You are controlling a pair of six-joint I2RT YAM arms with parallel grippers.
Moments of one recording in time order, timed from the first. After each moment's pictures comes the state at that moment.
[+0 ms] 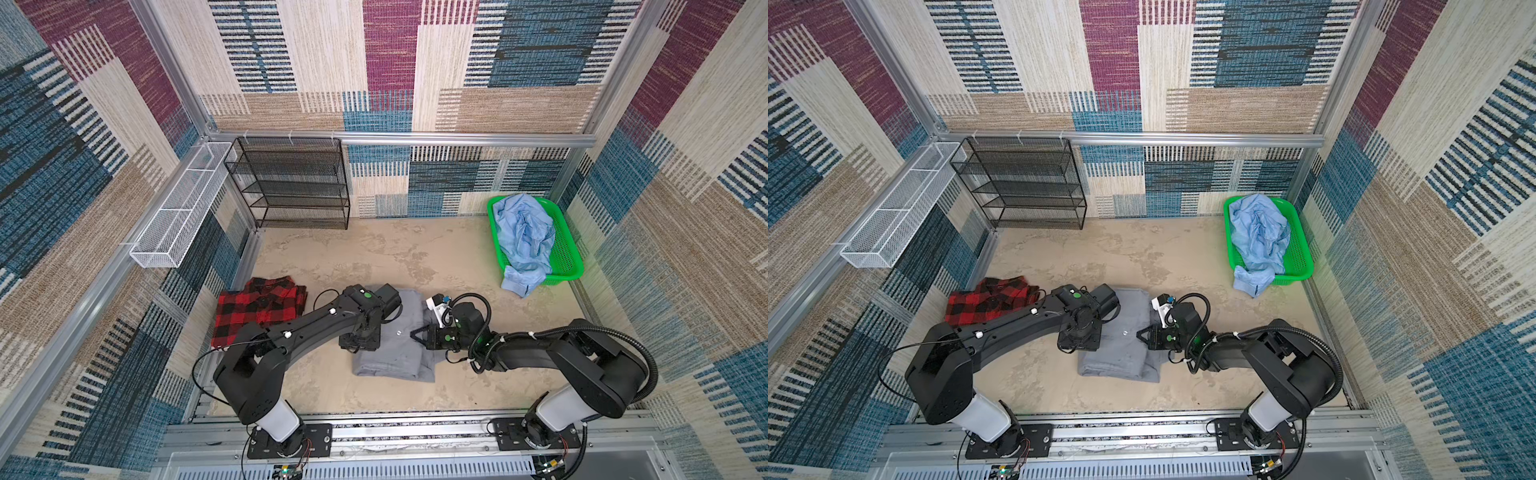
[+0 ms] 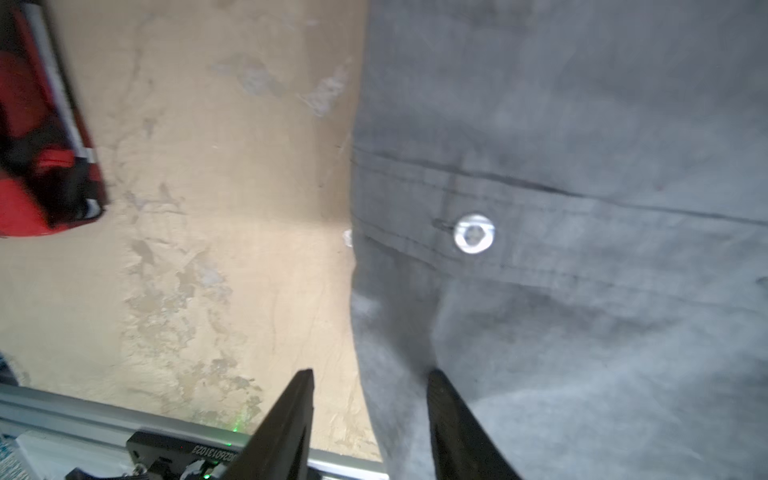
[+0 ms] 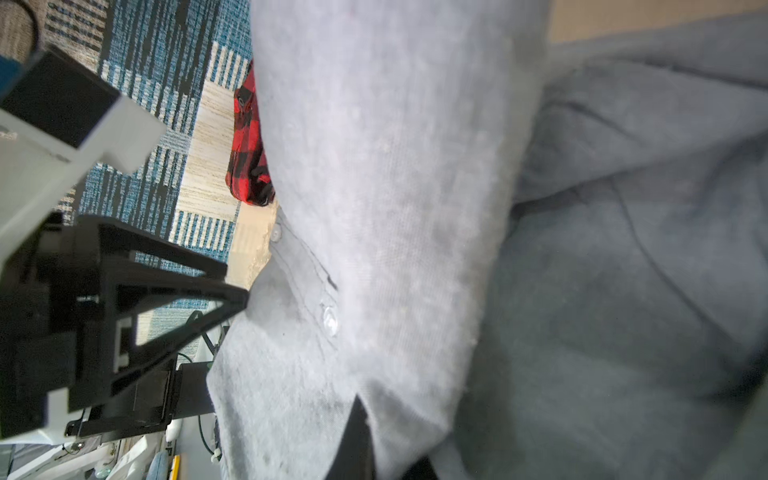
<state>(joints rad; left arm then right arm) -0.80 1.62 1.14 -1.13 -0.19 -0.76 0.66 1.56 0.44 0.58 -0.47 0.77</state>
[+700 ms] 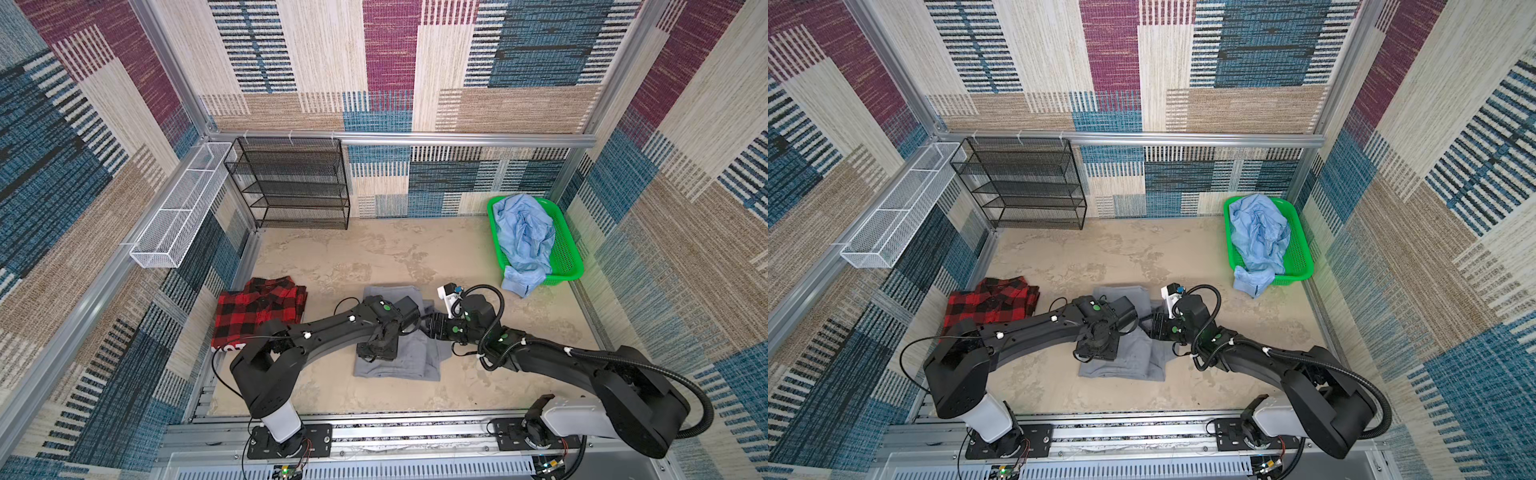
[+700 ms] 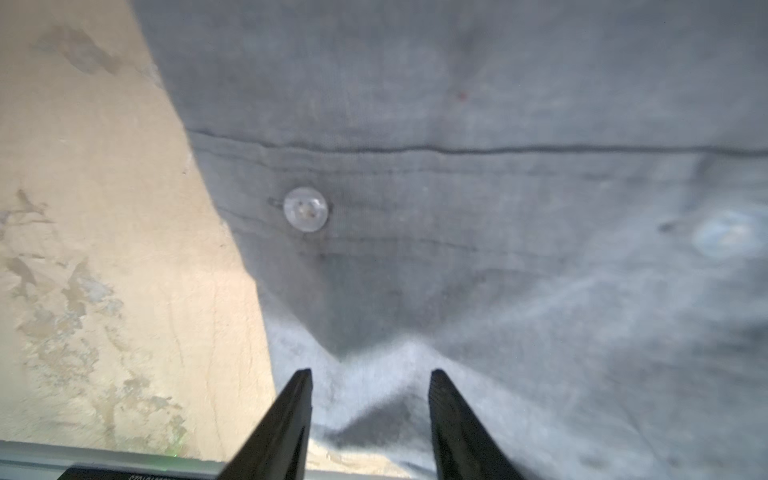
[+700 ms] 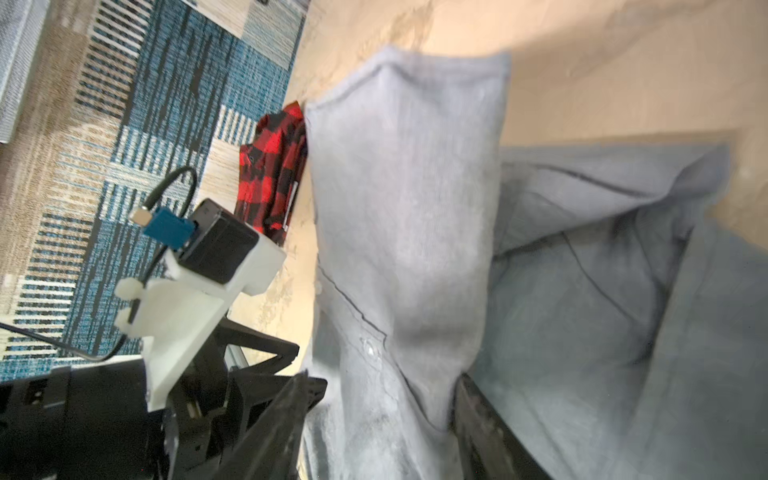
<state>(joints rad) -0.92 1.65 1.18 -1.07 -0.18 -0.81 0.65 1.28 0.52 0.26 -0.35 0.77</state>
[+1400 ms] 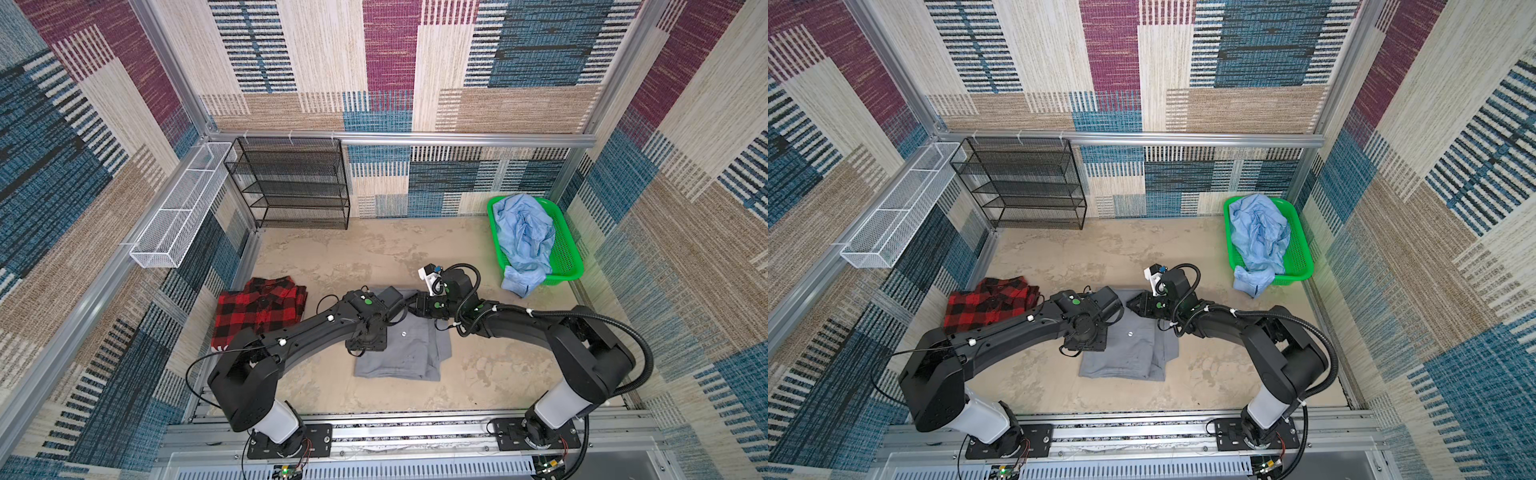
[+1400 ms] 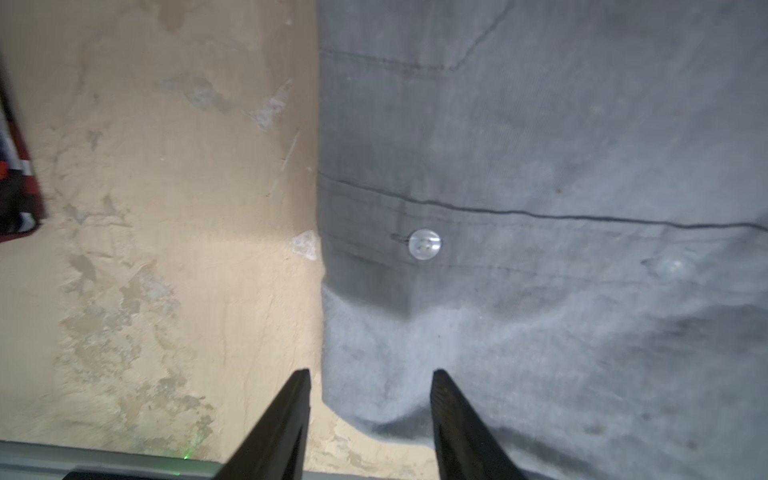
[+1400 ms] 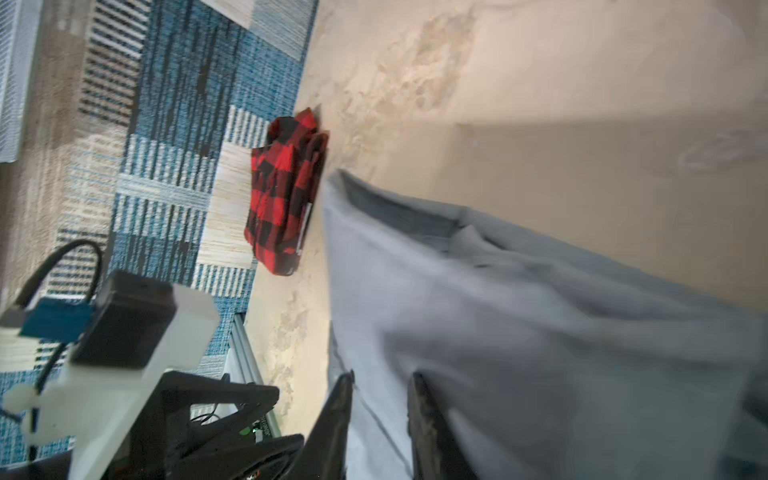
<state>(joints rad) -0.84 1.59 1.14 -1.04 -0.16 -0.81 0.57 1.67 0.79 0.30 -0.52 0.75</state>
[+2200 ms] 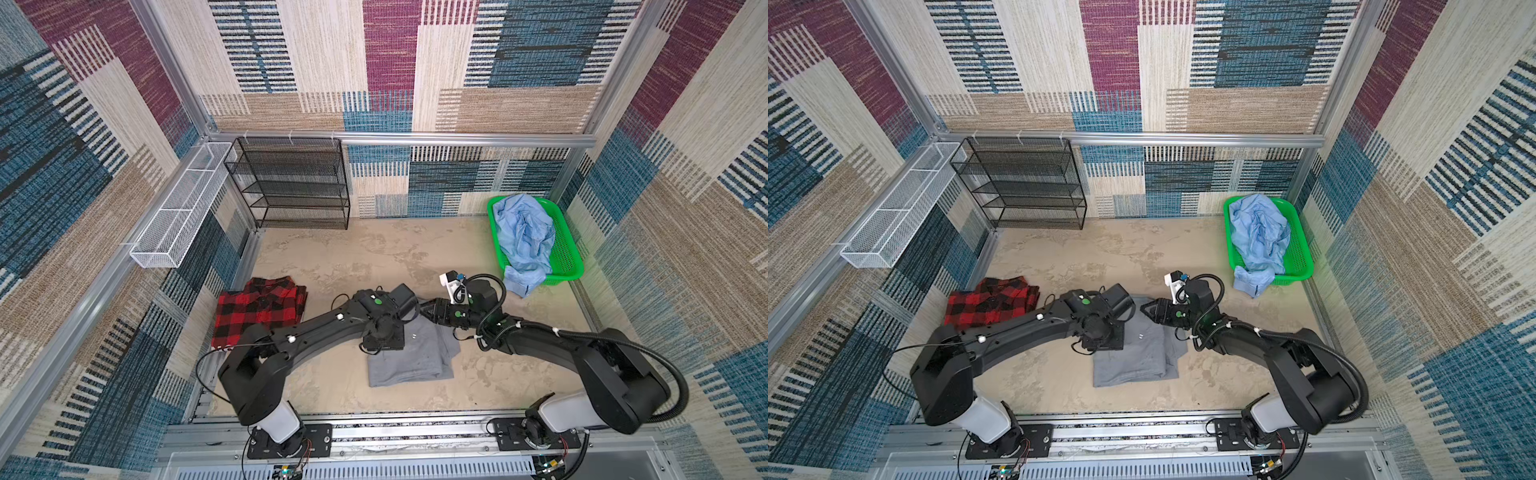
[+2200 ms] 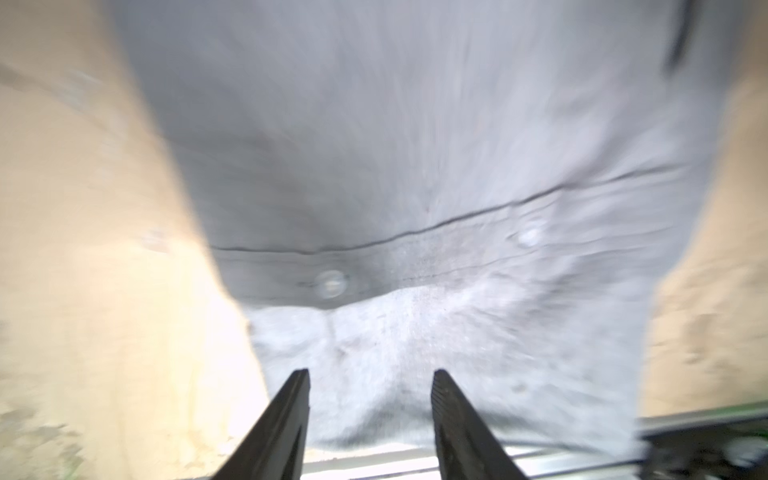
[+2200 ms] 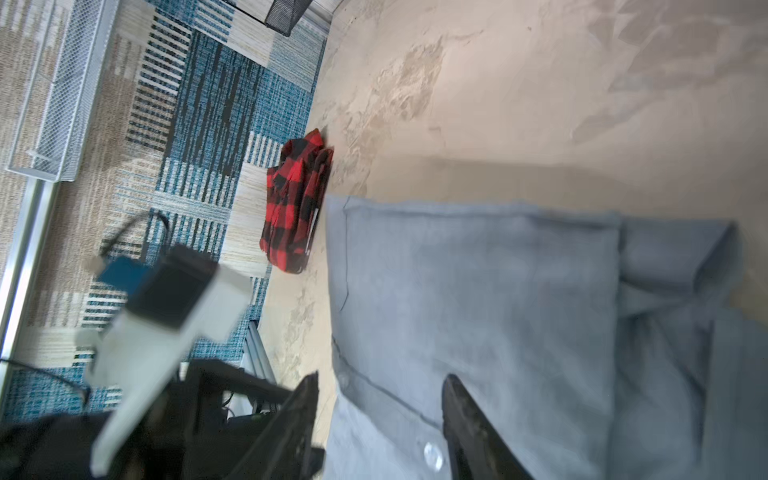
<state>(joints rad) -0.85 1.56 1.20 -0.97 -0.05 -0.87 0.53 1.36 0.52 0.36 -0.55 0.80</state>
